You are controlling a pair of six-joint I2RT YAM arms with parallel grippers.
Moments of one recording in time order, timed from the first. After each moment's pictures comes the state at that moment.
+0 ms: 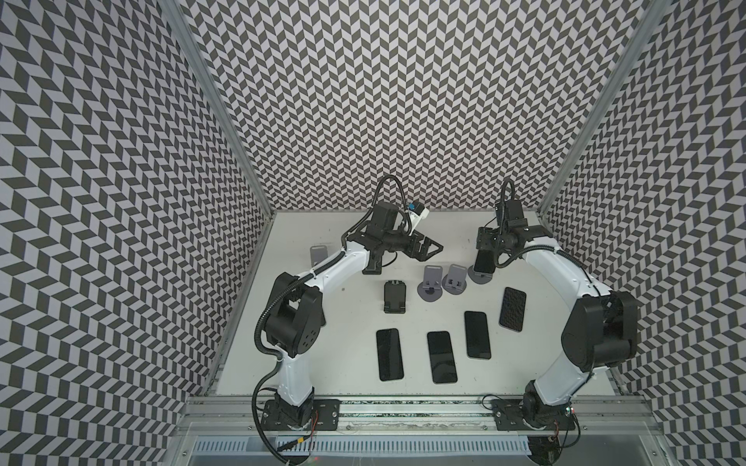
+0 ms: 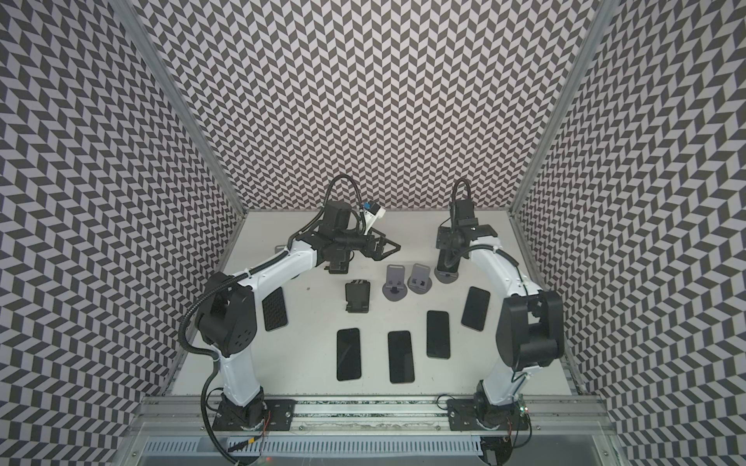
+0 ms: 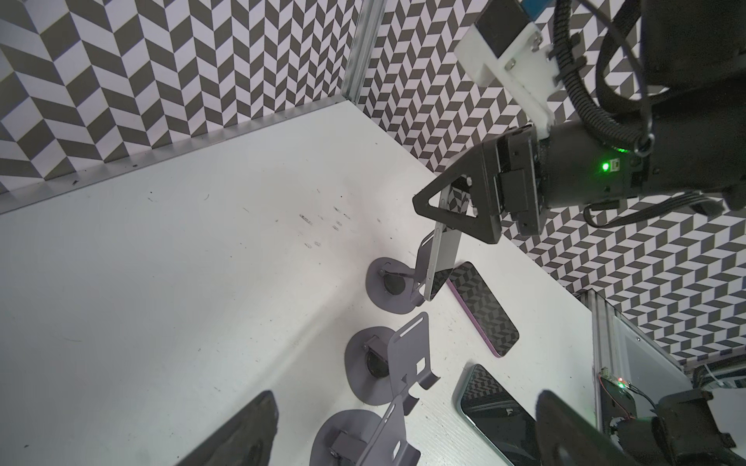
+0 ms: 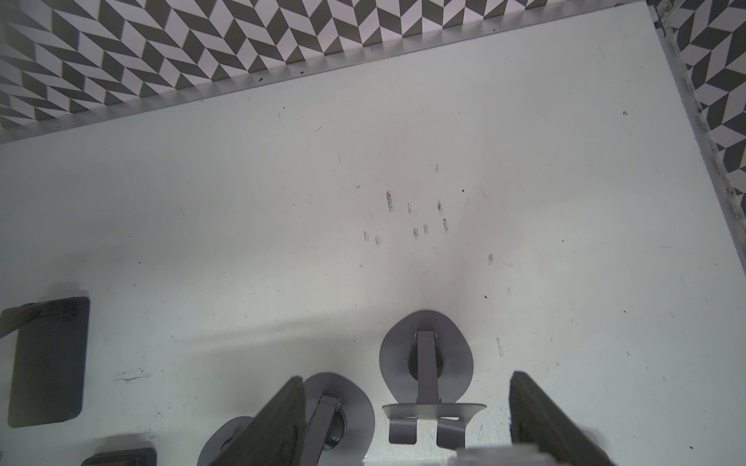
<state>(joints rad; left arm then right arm) -0.55 1.88 1.54 -0.17 0.66 -0.12 0.15 1.68 1.43 -0.63 0.13 0.30</state>
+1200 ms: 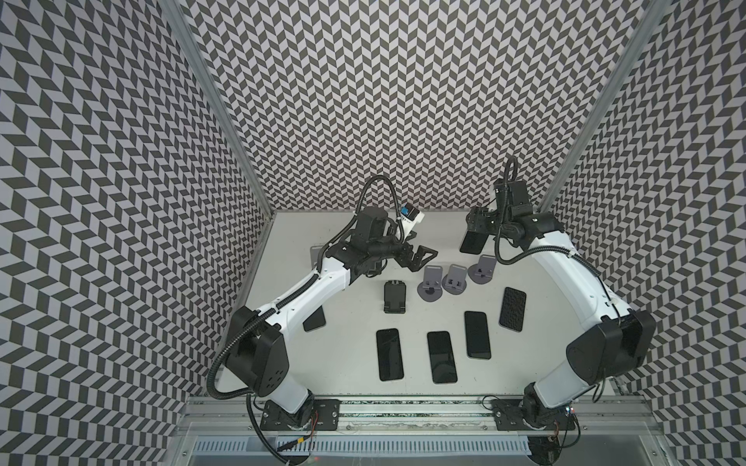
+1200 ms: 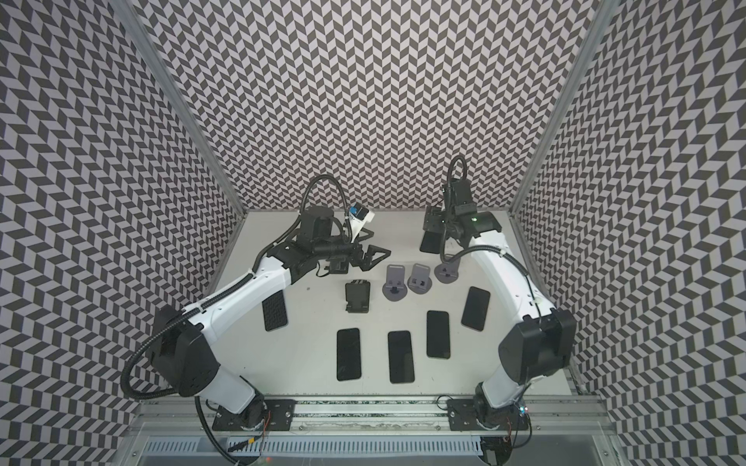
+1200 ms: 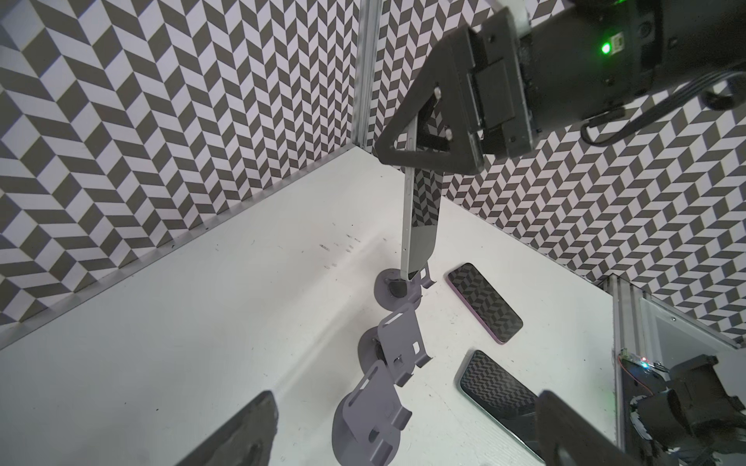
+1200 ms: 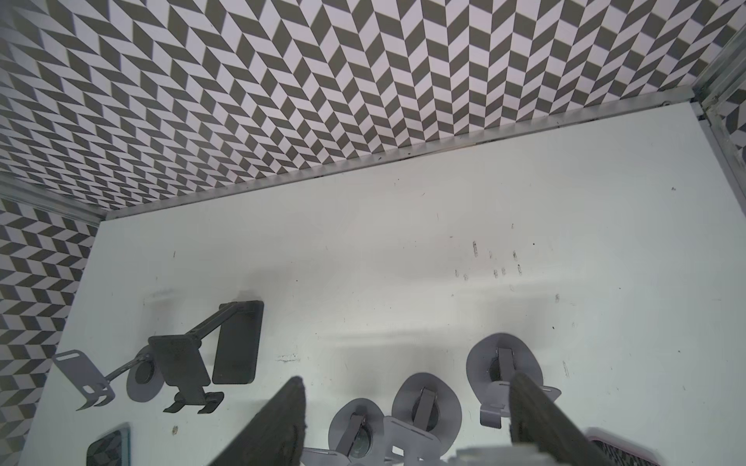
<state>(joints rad) -0.59 1.56 1.34 -0.20 0.51 0.01 0.25 1.62 1.63 -0.73 0.07 0.39</state>
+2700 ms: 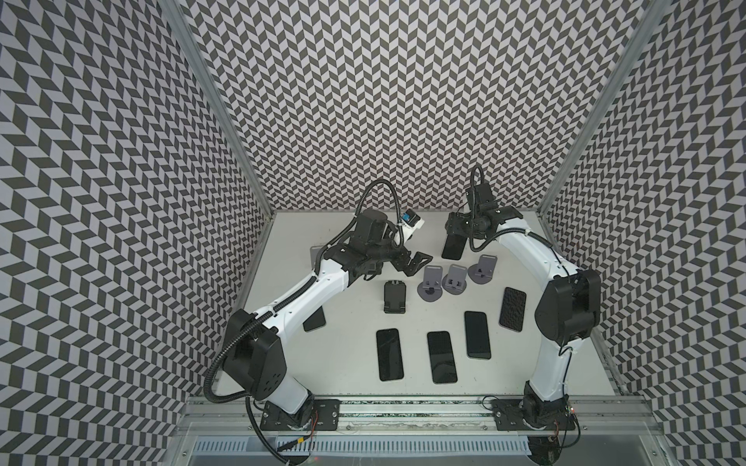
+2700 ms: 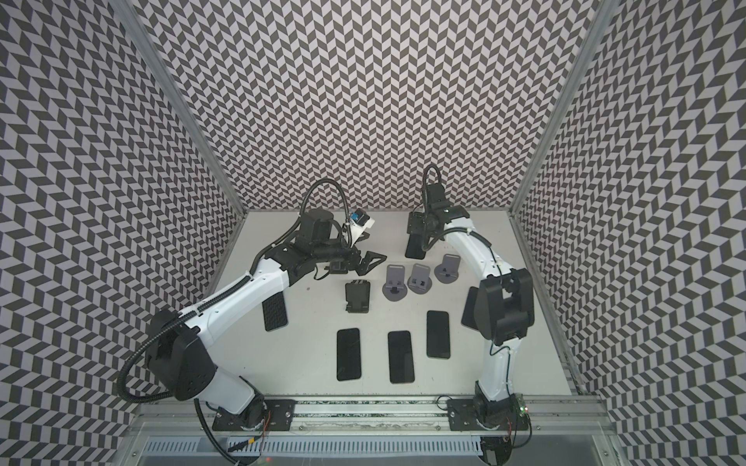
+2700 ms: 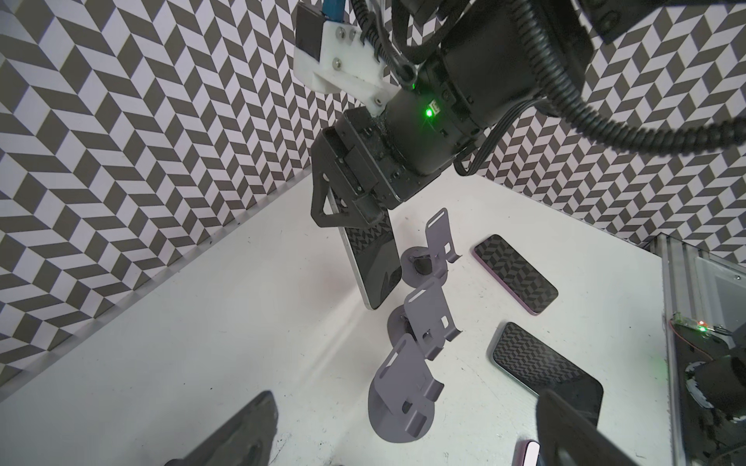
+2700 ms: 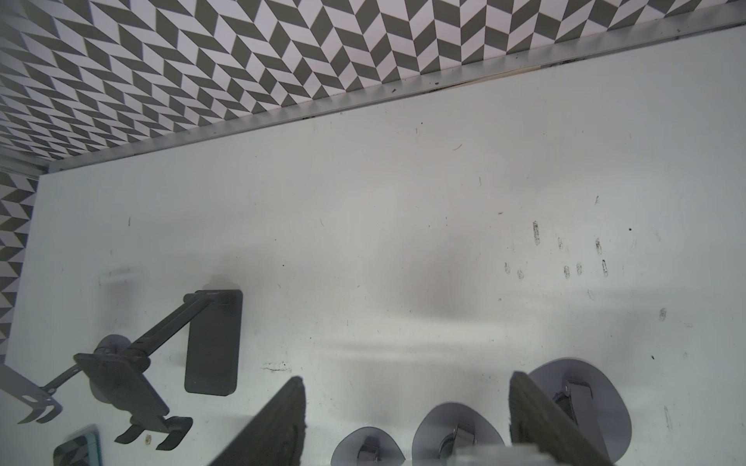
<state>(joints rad) -0.59 1.56 1.34 -0.27 0.46 0.16 0.29 1.93 1.78 -0.72 0.00 0.41</state>
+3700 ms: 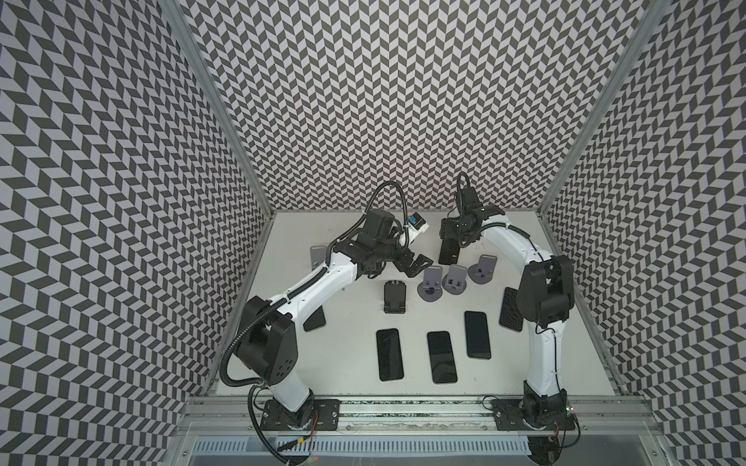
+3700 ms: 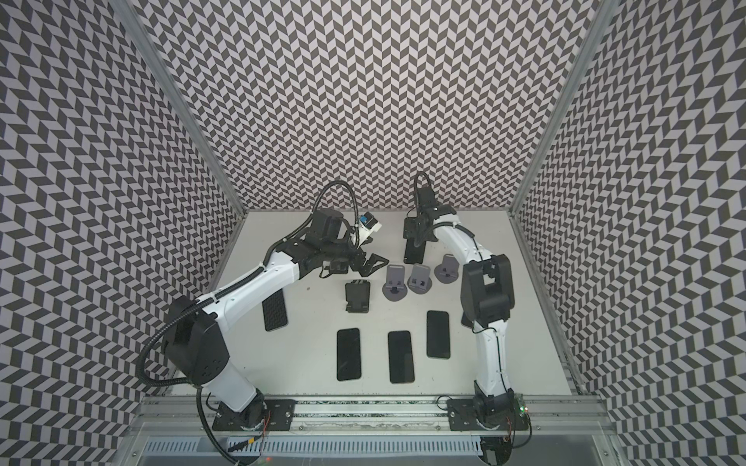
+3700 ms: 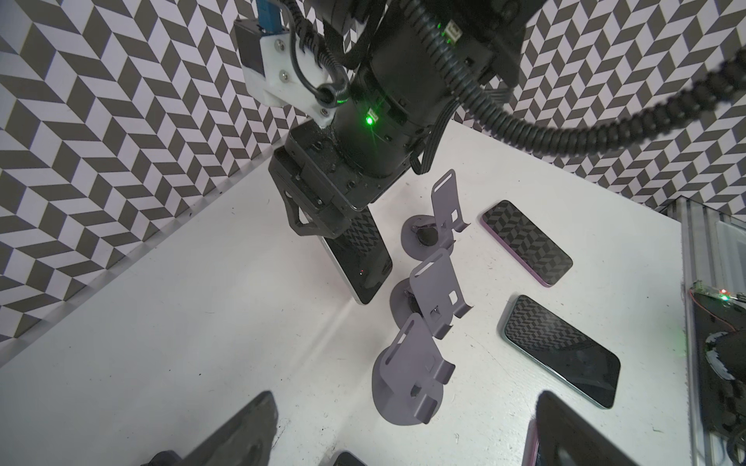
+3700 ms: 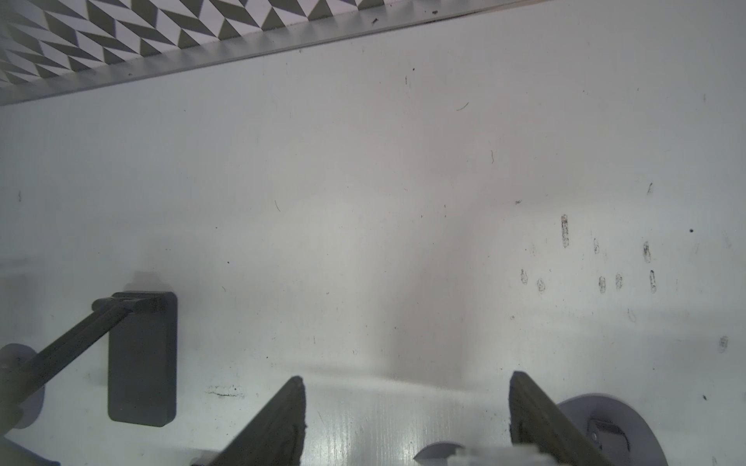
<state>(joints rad) -0.59 1.66 1.41 -0.35 0.46 0.21 0.29 2.14 1.93 -0.79 0.00 0.38</state>
